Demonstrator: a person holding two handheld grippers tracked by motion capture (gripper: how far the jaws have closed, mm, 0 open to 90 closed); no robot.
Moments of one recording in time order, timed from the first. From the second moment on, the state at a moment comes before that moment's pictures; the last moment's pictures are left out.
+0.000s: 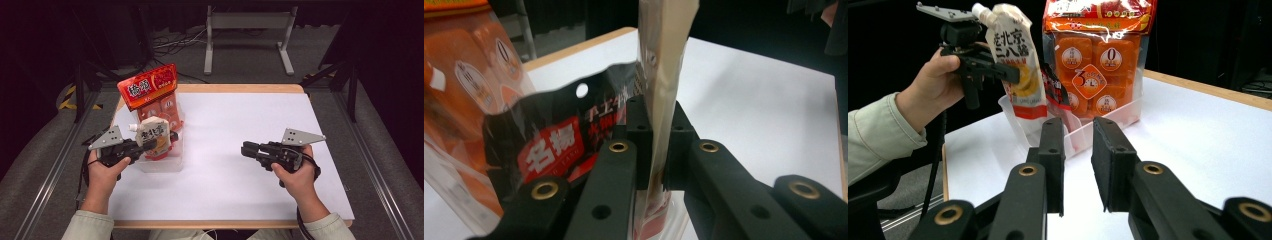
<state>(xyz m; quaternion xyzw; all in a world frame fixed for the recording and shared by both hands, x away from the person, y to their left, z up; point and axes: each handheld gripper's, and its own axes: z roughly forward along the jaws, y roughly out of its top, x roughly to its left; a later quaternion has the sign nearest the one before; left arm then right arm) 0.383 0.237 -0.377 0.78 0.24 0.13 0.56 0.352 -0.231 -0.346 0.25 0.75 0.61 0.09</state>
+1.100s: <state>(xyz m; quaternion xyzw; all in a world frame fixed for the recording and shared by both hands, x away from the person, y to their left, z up) 0.385 0.227 -0.400 0.82 0.27 0.12 0.50 0.351 -0.230 -0.343 0.25 0.75 0.61 0.09</state>
